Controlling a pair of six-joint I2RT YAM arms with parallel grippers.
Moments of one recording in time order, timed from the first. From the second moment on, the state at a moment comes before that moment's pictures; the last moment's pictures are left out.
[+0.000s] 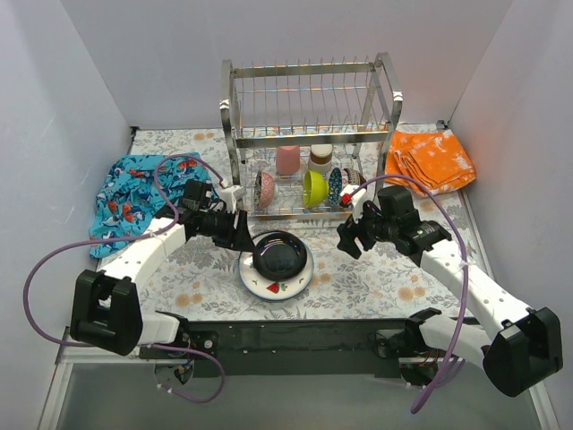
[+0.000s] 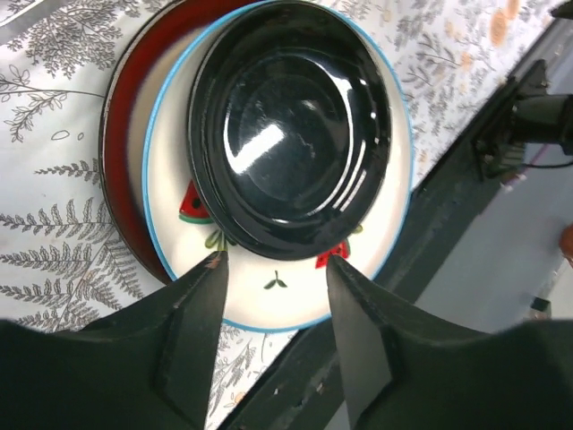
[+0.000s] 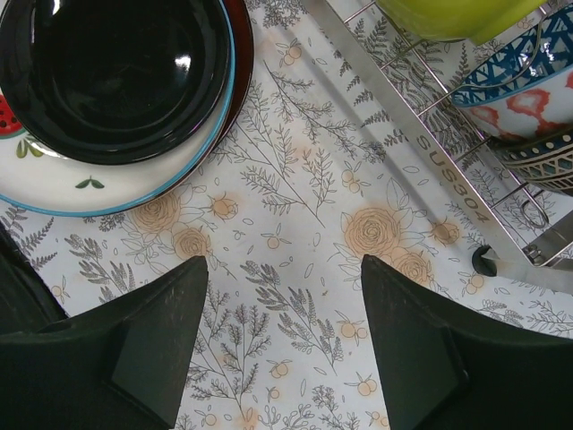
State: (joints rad) left arm -0.28 1.31 0.87 -0.60 0.72 -0.06; right arm 0.48 1.06 0.78 -0.46 -0.41 -0.32
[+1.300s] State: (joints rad) left arm -0.33 1.41 0.69 -0.32 0.59 -0.39; right arm 0.48 1.10 0.75 -0.45 -0.37 -0.31
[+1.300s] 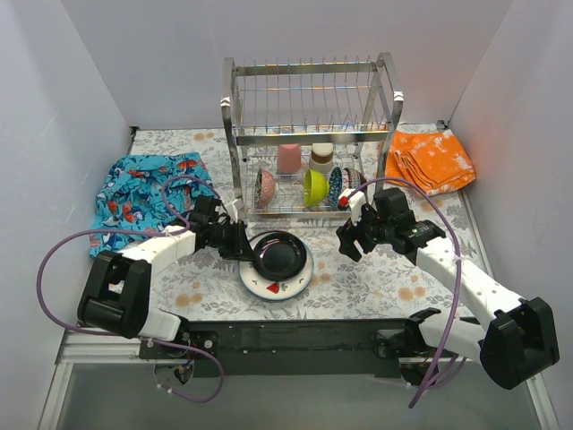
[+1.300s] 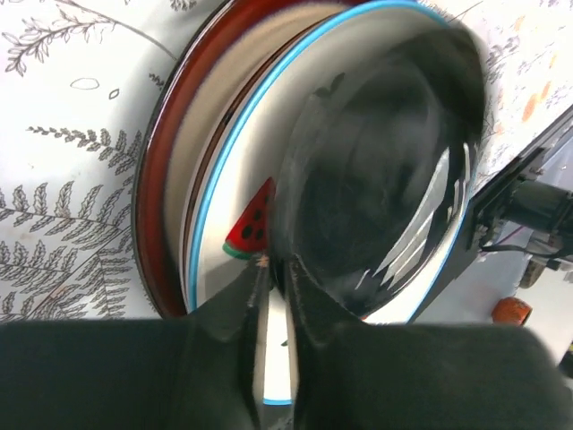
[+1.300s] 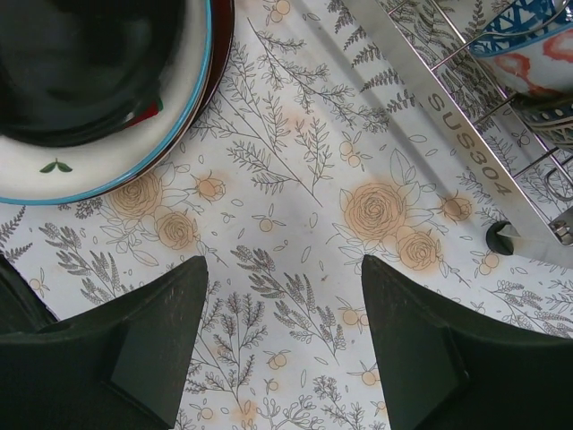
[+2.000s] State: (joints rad) left arm -0.32 1.27 0.82 -0.47 0.64 -0.22; right arm 0.49 1.18 0.93 -0.44 -0.43 -0.26
